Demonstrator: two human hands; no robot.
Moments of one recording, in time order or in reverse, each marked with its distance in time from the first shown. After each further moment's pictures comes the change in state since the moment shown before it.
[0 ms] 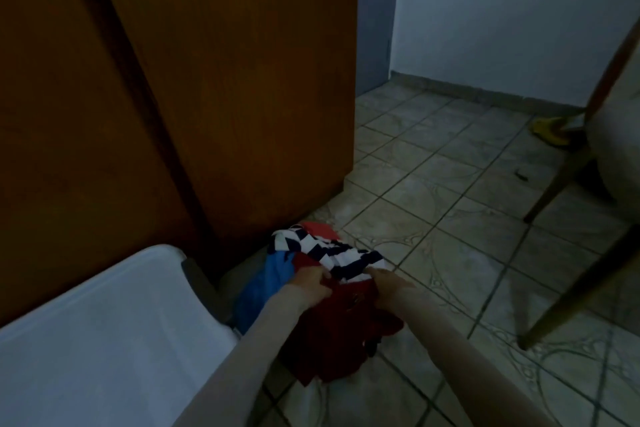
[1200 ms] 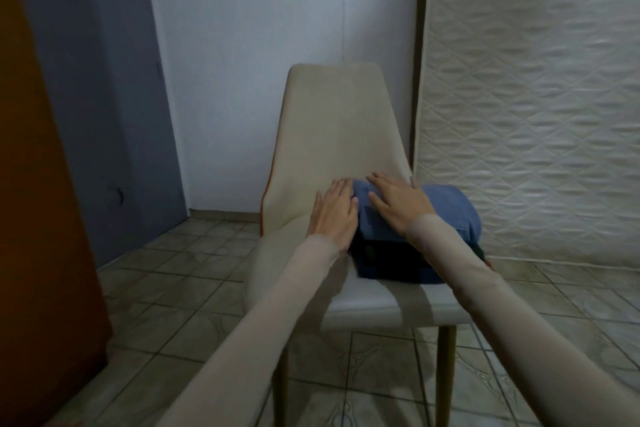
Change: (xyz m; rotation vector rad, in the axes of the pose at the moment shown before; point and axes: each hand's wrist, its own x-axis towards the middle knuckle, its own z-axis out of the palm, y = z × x) left_hand -0.142 0.563 0.067 0.151 0.524 1.080; right_hand -0.412 0.305 -0.289 -0.126 1.013 0.422
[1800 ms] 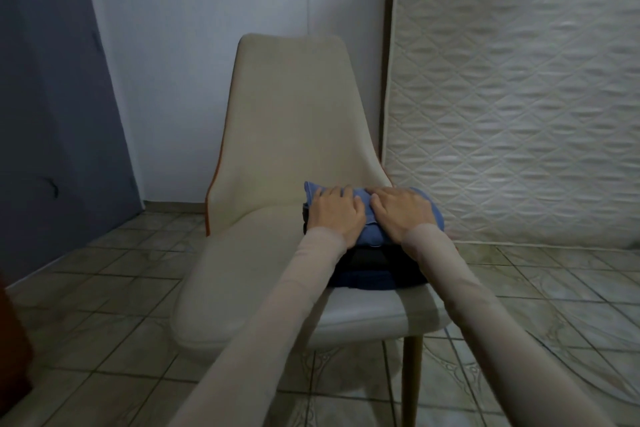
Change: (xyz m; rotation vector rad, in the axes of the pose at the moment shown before) left_hand 0.052 0.037 0.075 0.330 -0.051 0.021; right_hand 0.019 0.082 0.047 -0.232 0.010 0.099
